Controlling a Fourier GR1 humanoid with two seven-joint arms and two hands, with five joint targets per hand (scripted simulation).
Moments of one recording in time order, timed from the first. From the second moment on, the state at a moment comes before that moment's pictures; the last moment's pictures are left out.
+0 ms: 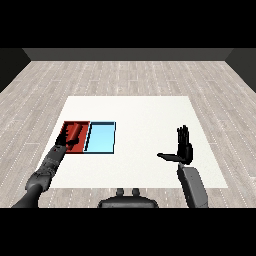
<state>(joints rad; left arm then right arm) -0.74 0.47 0.00 -0.09 -0.17 0.35 -0.10 -0.04 -0.22 0.04 -1.54 -0.25 -0.11 -0.54</state>
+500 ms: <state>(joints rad) -0.77 0.49 0.00 -0.05 -0.17 0.31 -0.04 0.00 -0.21 0.04 -1.58 -0.26 -0.08 -0.55</state>
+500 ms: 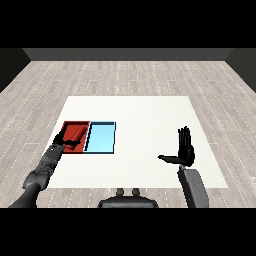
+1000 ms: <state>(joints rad) -0.73 0.40 0.25 -0.36 0.10 0.30 -0.52 0.01 -0.22 0.04 -1.60 -0.27 -0.04 -0.55</state>
